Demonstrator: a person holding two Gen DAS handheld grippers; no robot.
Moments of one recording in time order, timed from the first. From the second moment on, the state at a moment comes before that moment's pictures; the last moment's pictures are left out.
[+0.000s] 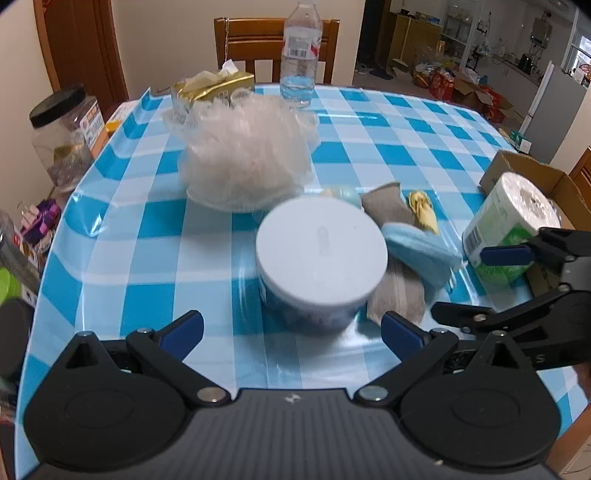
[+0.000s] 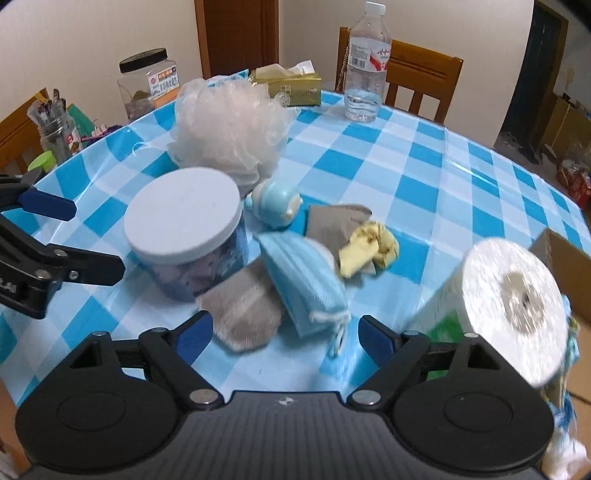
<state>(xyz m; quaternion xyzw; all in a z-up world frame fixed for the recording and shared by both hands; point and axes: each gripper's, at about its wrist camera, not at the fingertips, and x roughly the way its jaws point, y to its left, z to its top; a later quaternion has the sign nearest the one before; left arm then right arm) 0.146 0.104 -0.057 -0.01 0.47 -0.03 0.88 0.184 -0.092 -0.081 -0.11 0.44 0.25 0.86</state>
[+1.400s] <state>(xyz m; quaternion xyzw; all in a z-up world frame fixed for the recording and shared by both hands) 0.359 0.153 -0.090 -0.06 0.46 -0.04 0.89 0.241 -0.078 -0.111 -0.11 0.46 0.26 0.84</state>
